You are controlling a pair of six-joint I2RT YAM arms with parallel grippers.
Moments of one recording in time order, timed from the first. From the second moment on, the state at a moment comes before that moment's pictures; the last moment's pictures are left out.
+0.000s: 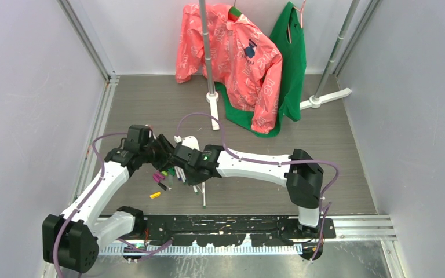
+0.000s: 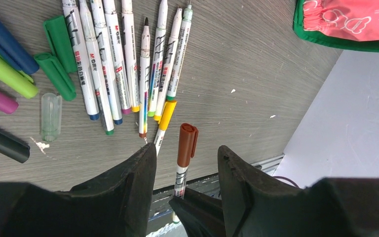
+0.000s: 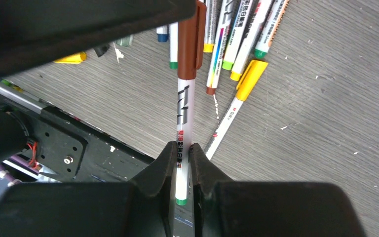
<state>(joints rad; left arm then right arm) -0.25 1.01 0.71 -0.57 0.33 -0.95 1.24 1.85 1.53 -0.77 0.22 0.76</state>
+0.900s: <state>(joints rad) -0.25 1.06 0.70 -0.49 0.35 -0.95 1.21 1.87 1.61 -0.76 0.14 0.76</state>
